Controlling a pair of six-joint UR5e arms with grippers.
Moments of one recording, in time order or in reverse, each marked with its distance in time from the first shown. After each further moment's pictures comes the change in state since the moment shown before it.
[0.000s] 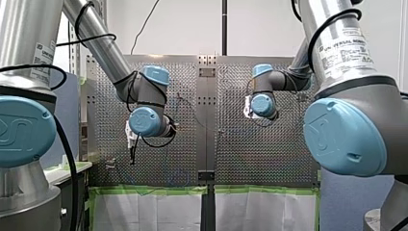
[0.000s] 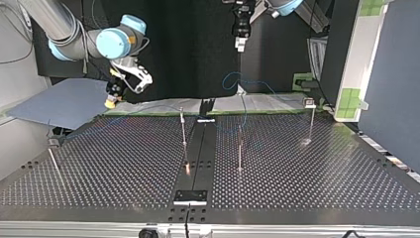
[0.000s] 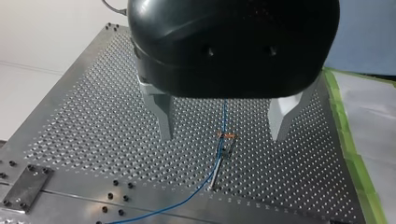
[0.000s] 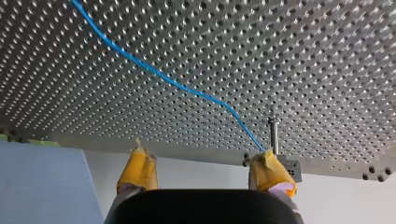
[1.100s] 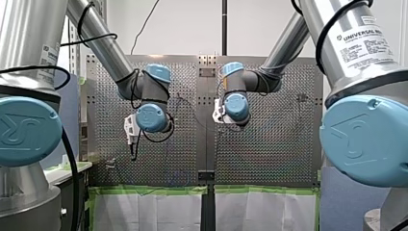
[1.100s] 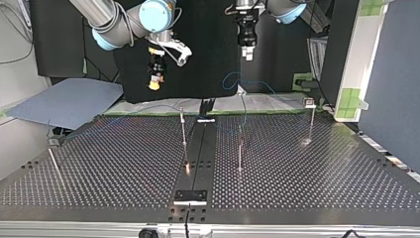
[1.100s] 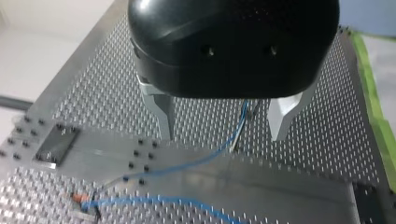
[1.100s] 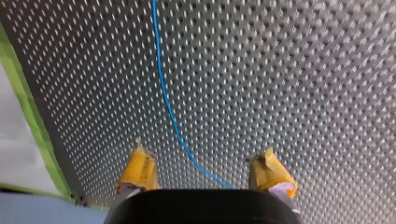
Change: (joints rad) left arm 0.060 0.000 0.042 -0.031 -0.065 -0.037; right arm 0.278 0.001 0.033 0.080 0.037 0.083
